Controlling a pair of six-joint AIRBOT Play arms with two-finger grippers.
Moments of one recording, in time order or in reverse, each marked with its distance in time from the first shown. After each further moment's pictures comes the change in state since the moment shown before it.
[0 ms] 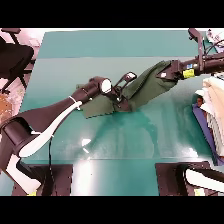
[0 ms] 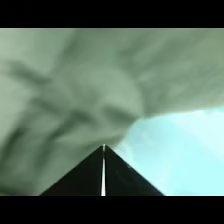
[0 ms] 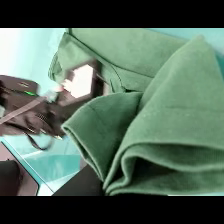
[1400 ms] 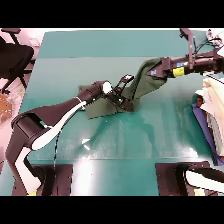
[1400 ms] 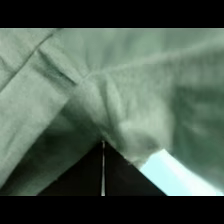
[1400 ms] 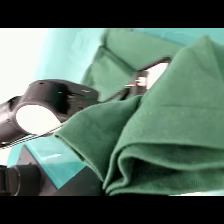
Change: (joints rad) left arm 0.010 -0.111 0.009 -0.191 0.089 -0.019; right arm 0.123 -0.012 0.000 0.093 -0.093 -0.002
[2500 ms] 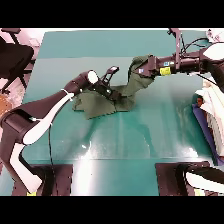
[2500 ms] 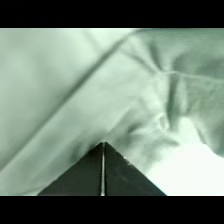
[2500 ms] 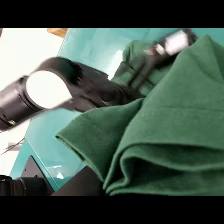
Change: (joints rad) left arm 0.164 0.050 0.000 -0.021 -0.113 0.009; right arm 0.104 0.000 0.000 0.016 -0.126 0.004
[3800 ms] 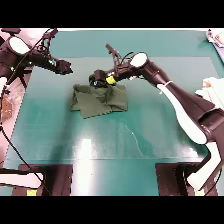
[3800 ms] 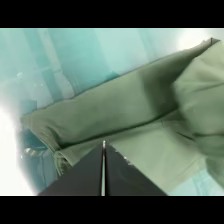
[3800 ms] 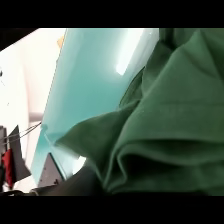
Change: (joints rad) left arm 0.465 0.327 0.000 0.111 -0.220 0.043; right arm 0.384 -0.583 0.457 0.000 -0.125 0.200
